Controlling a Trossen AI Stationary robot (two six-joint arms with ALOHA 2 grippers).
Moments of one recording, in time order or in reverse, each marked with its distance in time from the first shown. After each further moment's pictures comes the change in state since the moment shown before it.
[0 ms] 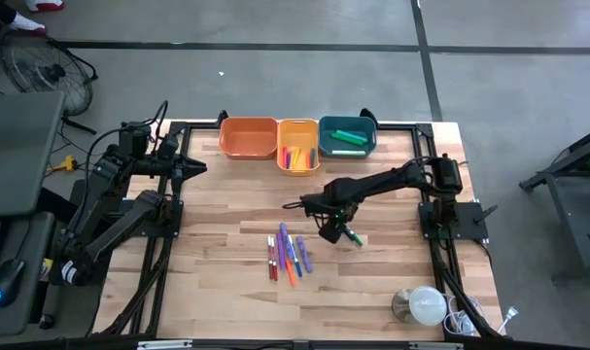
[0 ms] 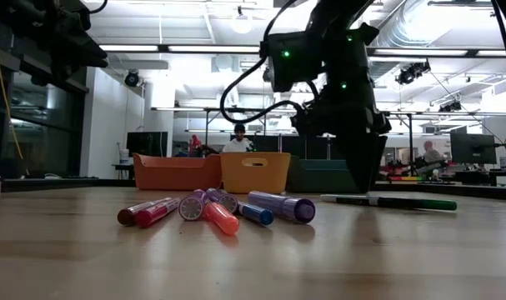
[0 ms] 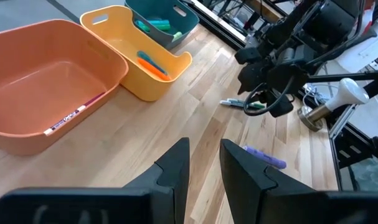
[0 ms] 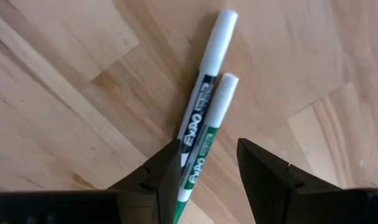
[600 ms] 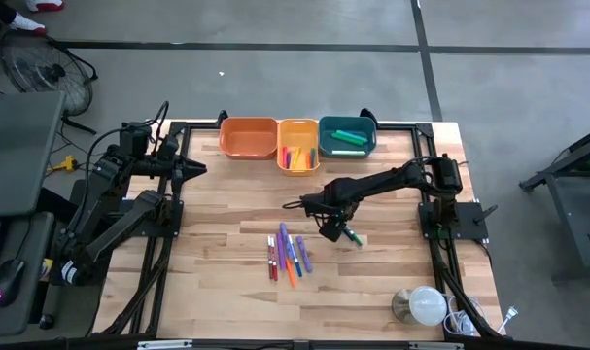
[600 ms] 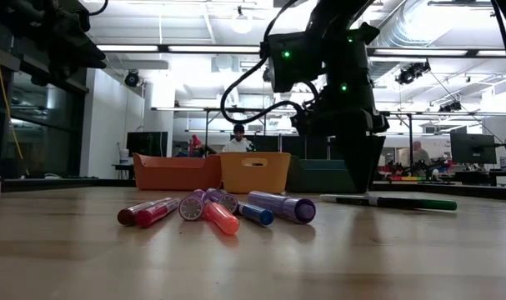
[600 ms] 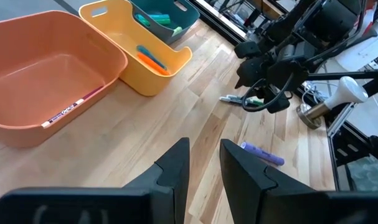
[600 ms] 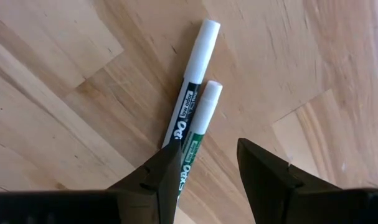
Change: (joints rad) left arm 0.000 0.000 0.000 -0.024 0.000 0.000; right arm -0.001 0.000 0.000 -0.006 0.048 -0.010
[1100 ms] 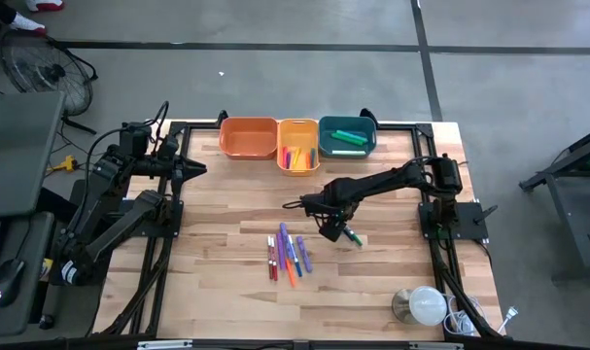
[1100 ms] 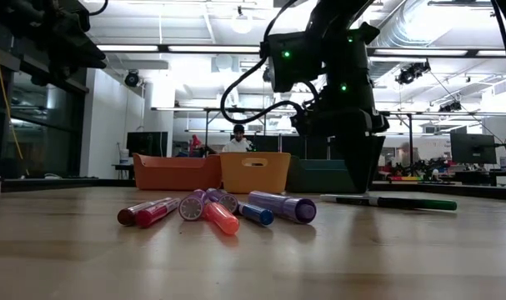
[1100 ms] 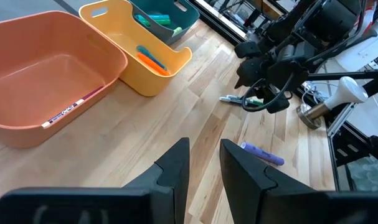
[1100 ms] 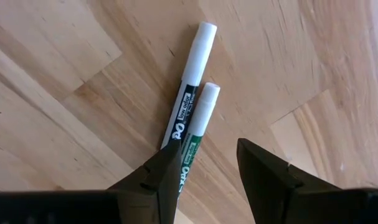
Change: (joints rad) left arm 0.000 0.000 0.000 0.001 0.000 0.000; right arm 0.001 0.000 0.000 0.001 0.007 0.009
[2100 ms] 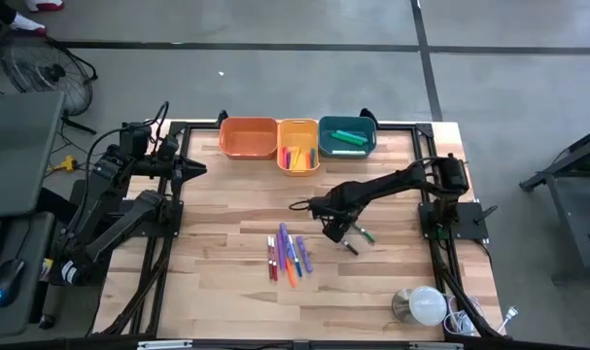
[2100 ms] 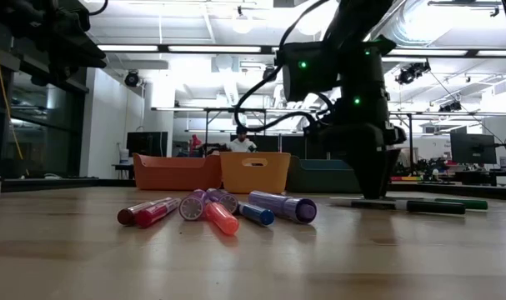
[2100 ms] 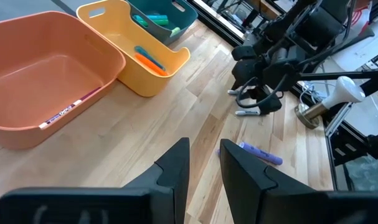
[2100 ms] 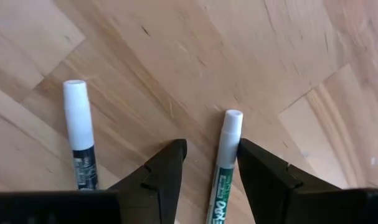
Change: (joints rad) left arm 0.000 0.000 0.000 0.001 0.008 0.001; right arm 0.020 -0.006 -0.157 0.159 -0.046 0.109
